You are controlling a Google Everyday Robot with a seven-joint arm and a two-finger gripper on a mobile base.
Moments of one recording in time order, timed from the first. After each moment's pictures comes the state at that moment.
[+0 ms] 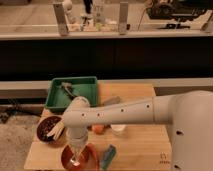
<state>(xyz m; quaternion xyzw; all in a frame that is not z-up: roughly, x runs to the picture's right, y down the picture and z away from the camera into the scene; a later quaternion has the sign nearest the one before) -0.137 0.286 0.693 -0.36 -0.28 -0.43 0.78</state>
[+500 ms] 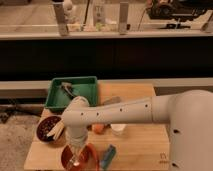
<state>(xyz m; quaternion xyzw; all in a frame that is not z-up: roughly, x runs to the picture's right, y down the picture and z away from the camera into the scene) -0.139 0.288 0.695 -0.36 -0.29 -0.43 0.77</state>
